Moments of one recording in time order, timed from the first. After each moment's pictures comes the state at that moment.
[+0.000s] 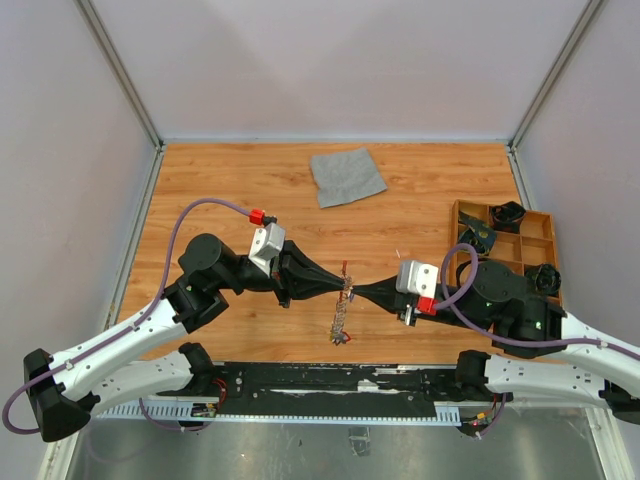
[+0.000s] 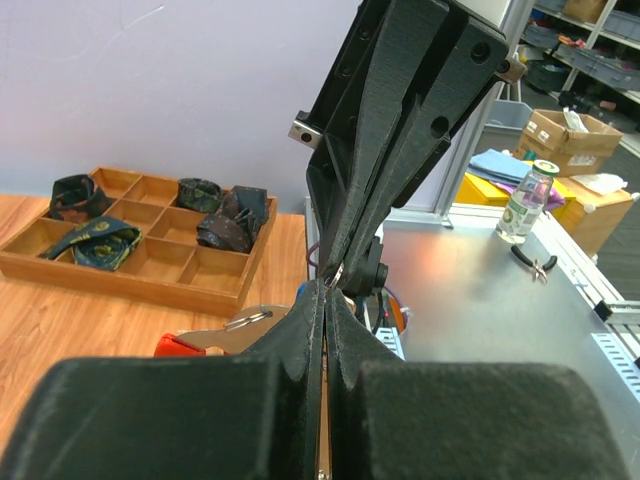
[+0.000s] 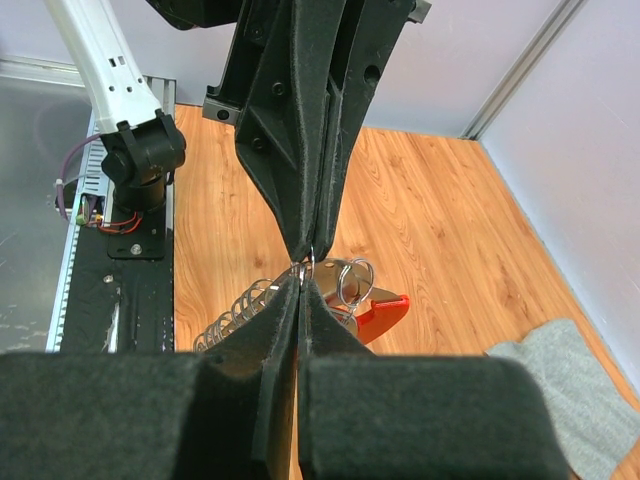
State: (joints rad) left arm -0.90 0.86 0.76 0.36 0.70 -0.30; right arm 1.27 0.69 0.96 -0.30 -0.07 -0.32
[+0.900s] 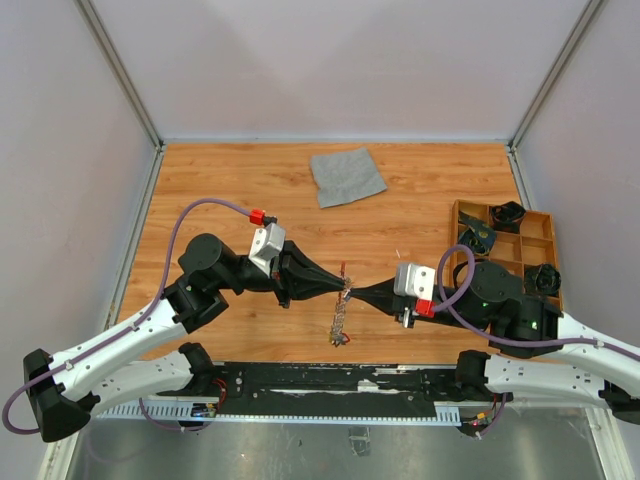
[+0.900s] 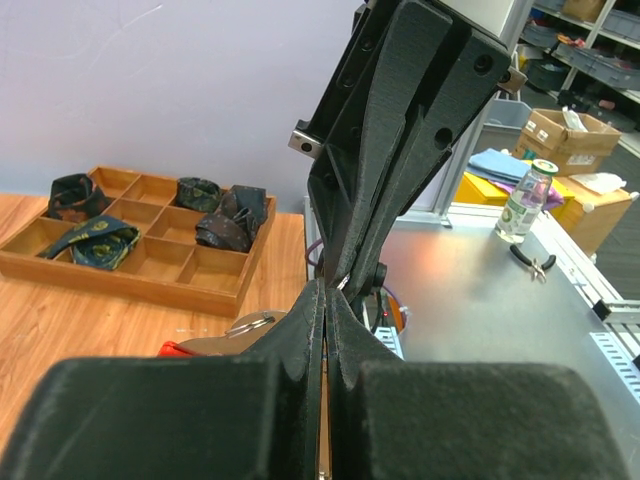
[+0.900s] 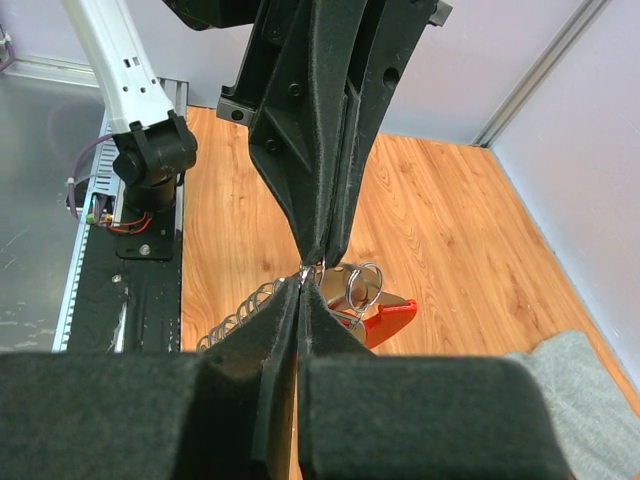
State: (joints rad) left arm -0.90 0.86 0.76 0.36 0.70 -0.30; right arm 1.27 0.69 0.94 -0.27 -0.11 -0.32
